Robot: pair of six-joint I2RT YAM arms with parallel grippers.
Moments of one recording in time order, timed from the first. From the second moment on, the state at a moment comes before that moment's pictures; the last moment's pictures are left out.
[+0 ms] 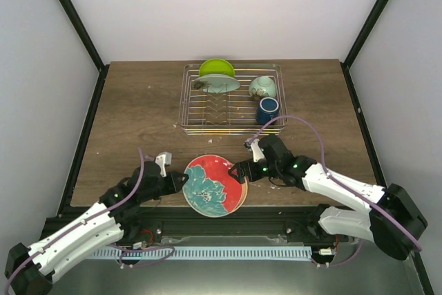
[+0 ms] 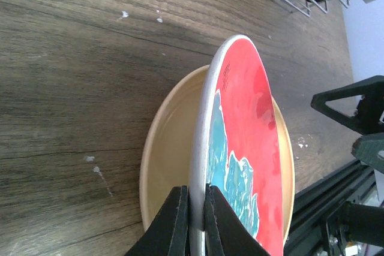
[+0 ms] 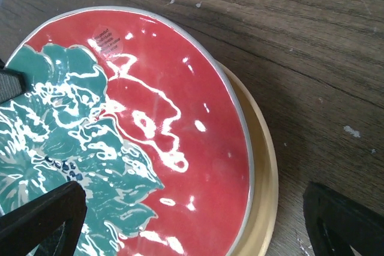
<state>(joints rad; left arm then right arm) -0.79 0.51 0.25 -0.36 0.09 -0.94 0.75 1.12 0.55 -0.23 -0.32 0.47</state>
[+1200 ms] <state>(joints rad) -0.78 0.54 0.32 -0.26 0.23 -0.85 0.71 1.14 0.46 -0.07 -0.63 0.49</state>
